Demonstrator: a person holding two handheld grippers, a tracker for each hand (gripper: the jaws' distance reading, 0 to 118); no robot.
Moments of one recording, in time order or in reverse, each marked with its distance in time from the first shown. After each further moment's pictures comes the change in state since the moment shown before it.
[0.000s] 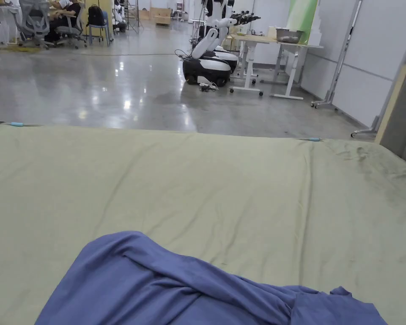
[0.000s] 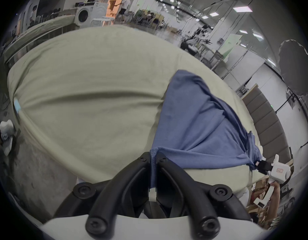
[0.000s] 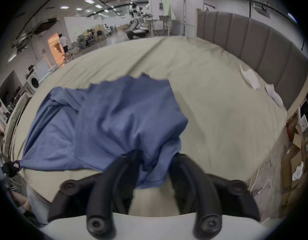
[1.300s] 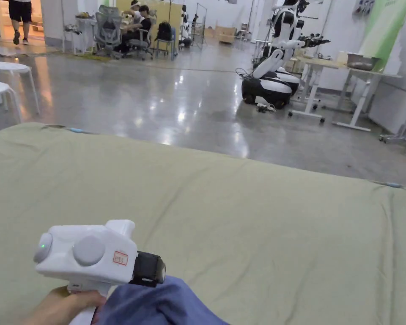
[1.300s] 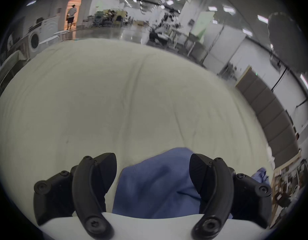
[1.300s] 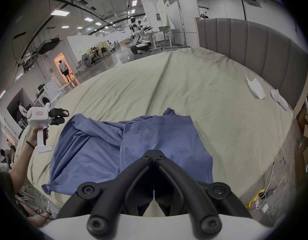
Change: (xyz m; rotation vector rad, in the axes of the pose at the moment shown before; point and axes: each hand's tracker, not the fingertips) left arm 0.150 0.268 -0.278 -0.113 -0.106 -0.347; right arm -0.032 0.054 0.040 0.136 0.131 -0.088
